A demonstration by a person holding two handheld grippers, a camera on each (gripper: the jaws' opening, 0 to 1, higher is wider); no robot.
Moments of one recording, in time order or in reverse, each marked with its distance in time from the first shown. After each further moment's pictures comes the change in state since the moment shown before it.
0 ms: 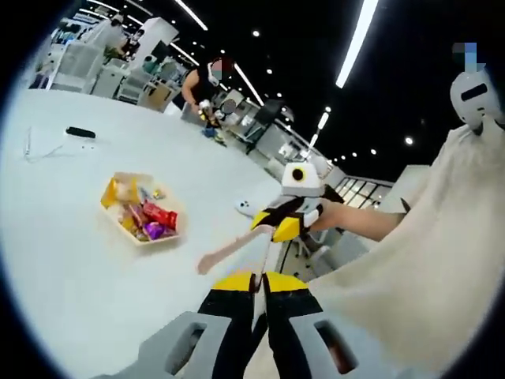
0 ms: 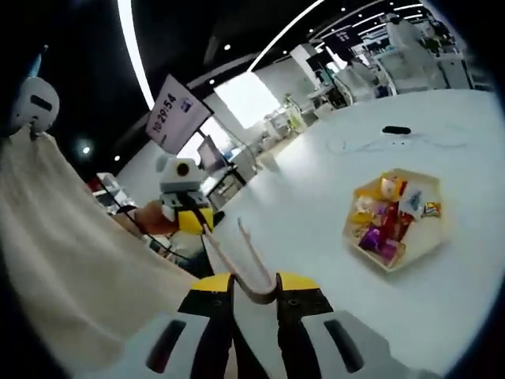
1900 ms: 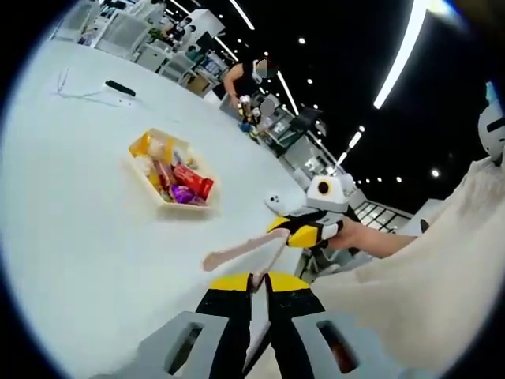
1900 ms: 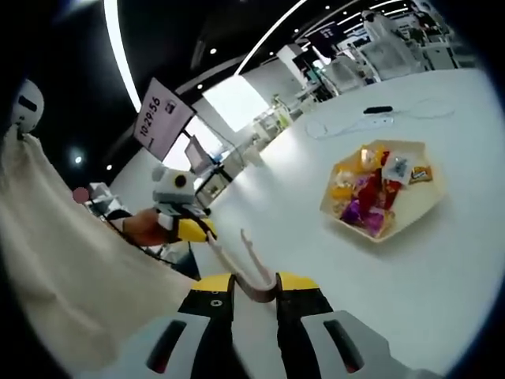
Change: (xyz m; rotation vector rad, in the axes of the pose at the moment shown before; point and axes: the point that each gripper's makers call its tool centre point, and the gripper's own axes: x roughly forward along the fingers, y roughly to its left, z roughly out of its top) left arm 0.044 0.072 -0.064 -0.123 0.017 0.196; right arm -0.002 -0.065 -0.065 0.009 -0.042 -0.113
